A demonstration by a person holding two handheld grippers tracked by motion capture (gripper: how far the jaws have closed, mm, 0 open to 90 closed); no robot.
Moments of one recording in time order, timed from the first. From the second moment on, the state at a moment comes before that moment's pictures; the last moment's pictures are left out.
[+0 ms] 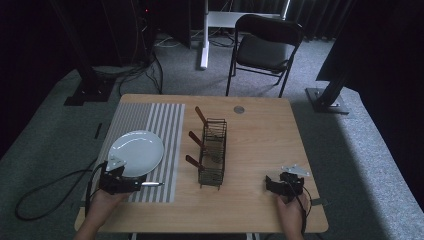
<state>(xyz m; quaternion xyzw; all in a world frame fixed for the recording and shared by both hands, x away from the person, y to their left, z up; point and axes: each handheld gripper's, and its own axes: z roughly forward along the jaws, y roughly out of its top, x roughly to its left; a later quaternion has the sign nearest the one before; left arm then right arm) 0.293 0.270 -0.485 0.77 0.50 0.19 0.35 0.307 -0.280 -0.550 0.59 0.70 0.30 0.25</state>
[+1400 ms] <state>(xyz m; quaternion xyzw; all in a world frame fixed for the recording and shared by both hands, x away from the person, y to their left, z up) 0.350 0.226 -0.437 0.77 0.46 0.18 0.41 0.307 -0.280 -0.550 0.59 0.70 0.30 0.25</state>
